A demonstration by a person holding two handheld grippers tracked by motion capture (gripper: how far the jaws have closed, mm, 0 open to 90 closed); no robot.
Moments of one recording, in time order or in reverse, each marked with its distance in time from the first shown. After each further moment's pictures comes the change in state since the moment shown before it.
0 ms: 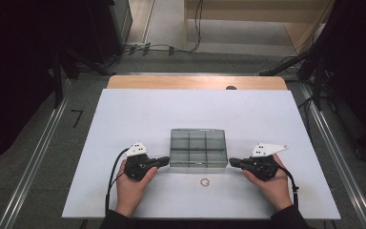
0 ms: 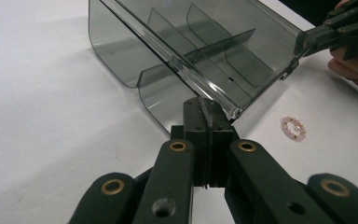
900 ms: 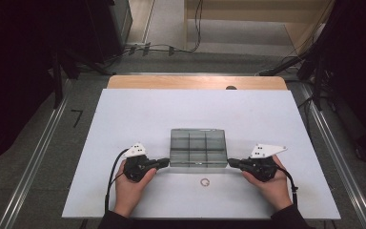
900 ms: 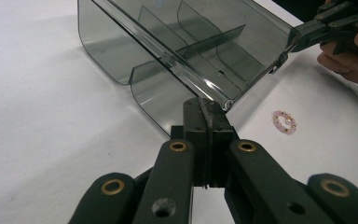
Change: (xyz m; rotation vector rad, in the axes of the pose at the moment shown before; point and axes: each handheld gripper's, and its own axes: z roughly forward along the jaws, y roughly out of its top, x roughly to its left) left arm 0.001 -0.002 -0.002 0.002 -0.036 0.012; right arm 0.004 0.002 0.000 -0.013 0.004 -0.030
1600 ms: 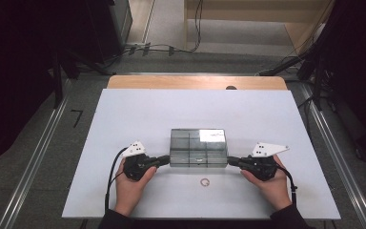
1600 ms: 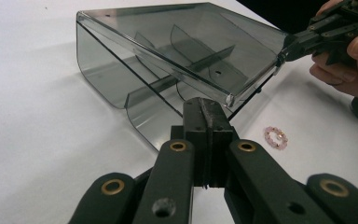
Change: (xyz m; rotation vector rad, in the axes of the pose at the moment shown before) left arm -0.003 0.007 -0.003 -0.064 -0.013 0.028; right arm 0.003 0.007 -0.004 -0.051 0.008 0.001
